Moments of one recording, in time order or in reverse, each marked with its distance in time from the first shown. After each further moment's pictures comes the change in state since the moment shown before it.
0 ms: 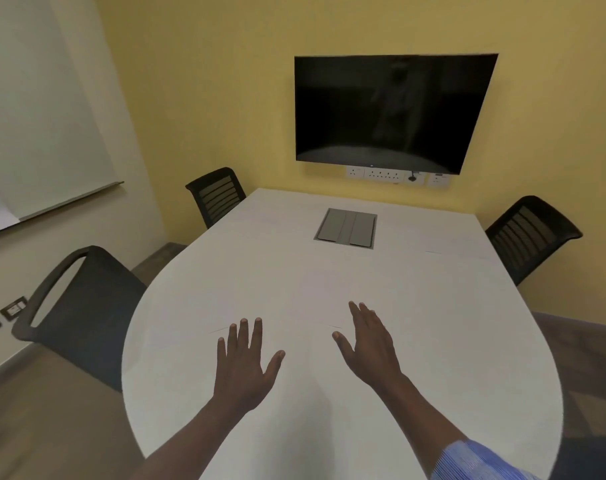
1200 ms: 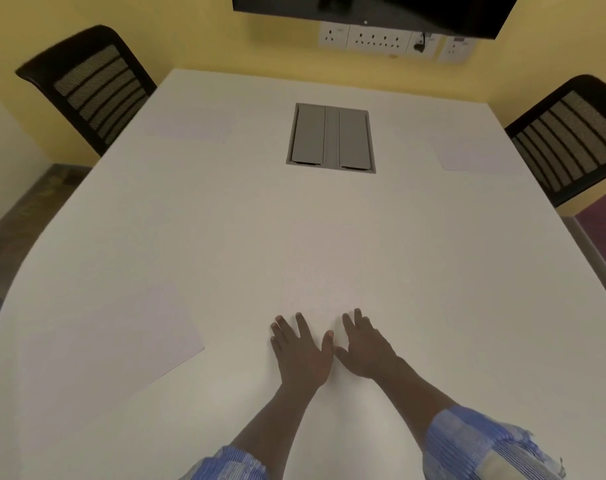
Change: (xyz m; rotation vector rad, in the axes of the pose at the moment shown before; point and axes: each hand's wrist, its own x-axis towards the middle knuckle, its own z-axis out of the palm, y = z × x) left_hand 0.257 0.025 0.259 -0.184 -0.506 -0.092; right_hand 0.225 0.087 0.221 -0.253 -0.640 0.377
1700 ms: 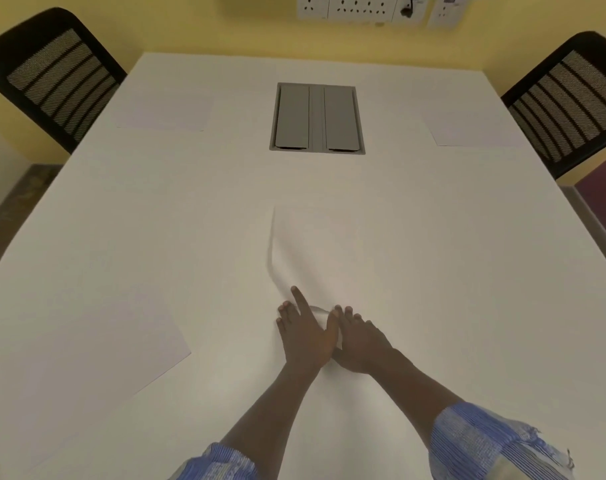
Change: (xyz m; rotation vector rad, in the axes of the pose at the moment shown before) left_hand 0.029 0.033 0.002 -0.268 0.000 0.000; right_hand 0.014 0.012 0.005 0.017 -0.036 -0.057
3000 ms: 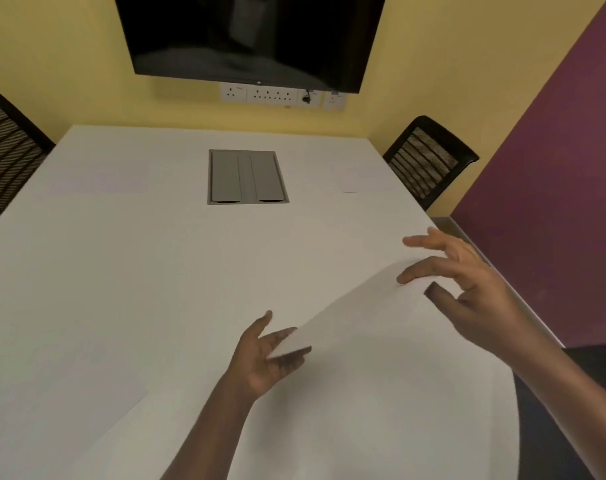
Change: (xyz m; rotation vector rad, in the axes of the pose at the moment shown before) left_hand -0.071 0.030 -0.110 -1.370 -0.892 -0.453; right_hand -0.307 0.025 -0.201 0.275 0.897 -0.261
